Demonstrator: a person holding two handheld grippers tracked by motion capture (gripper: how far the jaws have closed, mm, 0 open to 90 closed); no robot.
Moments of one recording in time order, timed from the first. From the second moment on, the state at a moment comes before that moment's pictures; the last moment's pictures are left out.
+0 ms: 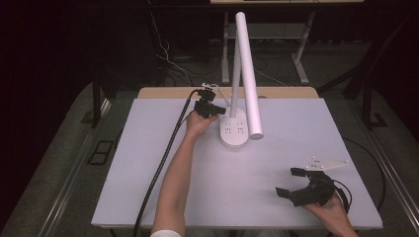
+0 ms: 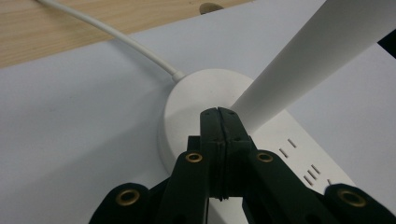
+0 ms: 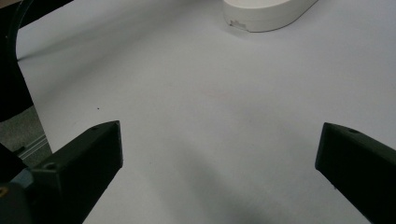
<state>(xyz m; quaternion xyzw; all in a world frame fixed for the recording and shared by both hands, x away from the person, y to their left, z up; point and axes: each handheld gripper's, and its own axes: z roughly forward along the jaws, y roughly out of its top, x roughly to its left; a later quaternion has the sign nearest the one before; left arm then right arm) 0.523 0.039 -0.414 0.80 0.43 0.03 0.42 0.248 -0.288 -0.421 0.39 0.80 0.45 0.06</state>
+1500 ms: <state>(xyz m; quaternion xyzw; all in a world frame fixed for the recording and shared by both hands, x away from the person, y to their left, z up) 0.515 0.034 -0.436 0.77 0.46 0.03 0.44 0.246 -0.290 -0.420 0.39 0.80 0.45 0.06</state>
